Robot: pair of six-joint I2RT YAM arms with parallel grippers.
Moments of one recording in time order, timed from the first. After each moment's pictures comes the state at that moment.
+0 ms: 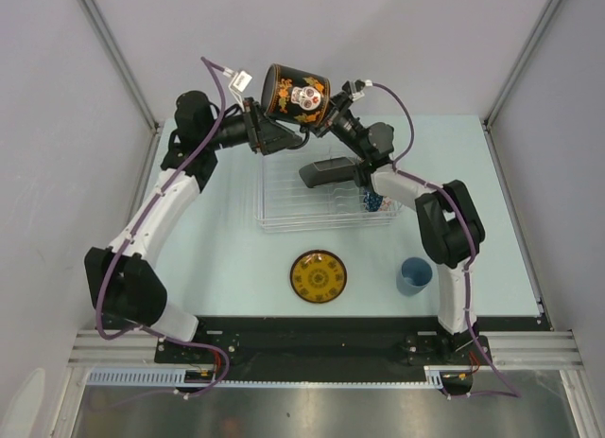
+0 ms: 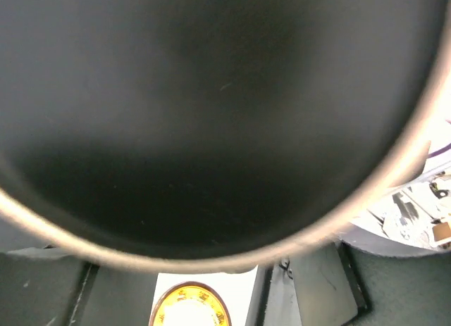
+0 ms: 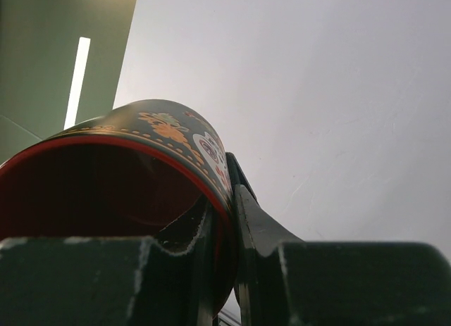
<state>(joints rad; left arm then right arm) -0.25 1.50 1.40 0.09 1.00 -0.58 0.49 2.05 1.49 1.21 -0.48 1.73</state>
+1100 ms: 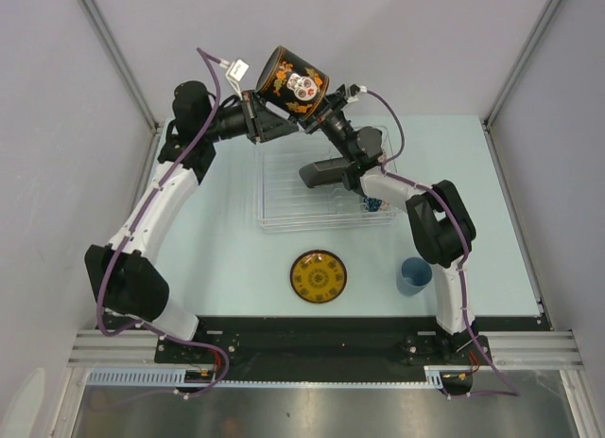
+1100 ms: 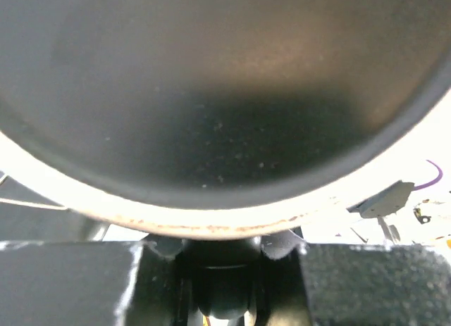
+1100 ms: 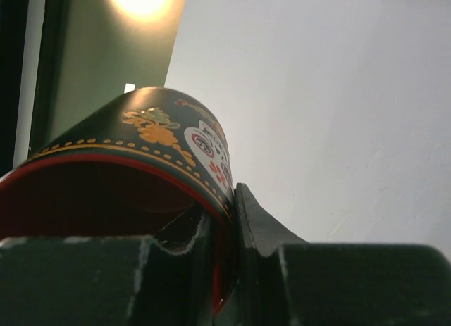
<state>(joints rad) -0.25 1.53 1.50 0.02 0.95 -0.65 0.56 2.10 1.55 1.24 -0.29 1.83</state>
